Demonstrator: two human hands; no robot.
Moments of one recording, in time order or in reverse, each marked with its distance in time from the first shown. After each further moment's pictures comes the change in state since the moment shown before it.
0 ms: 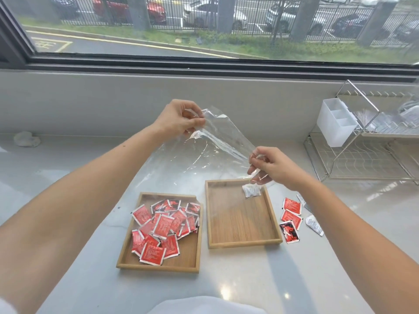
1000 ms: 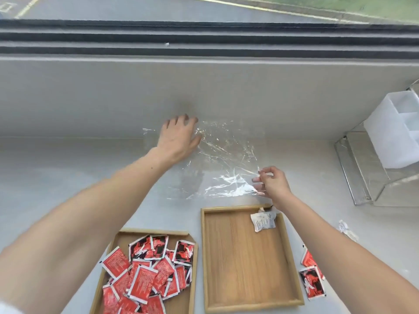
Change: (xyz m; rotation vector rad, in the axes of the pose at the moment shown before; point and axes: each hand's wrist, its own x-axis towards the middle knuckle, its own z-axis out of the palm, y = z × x) left_hand 0.171 -0.177 0.055 1.012 0.040 0.000; right_hand 0.197 0.149 0.009 0.312 0.374 0.491
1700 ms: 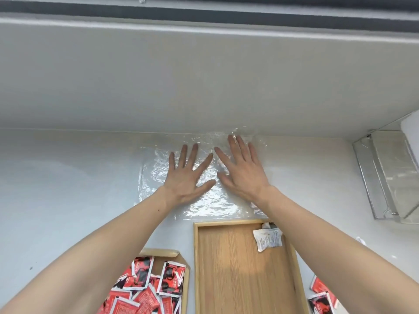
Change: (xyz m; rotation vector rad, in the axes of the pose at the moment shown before) left_hand -0.038 0.008 0.138 -0.042 -0.369 0.088; right_hand 0.080 0.003 0.068 -1.357 -0.091 -0.907
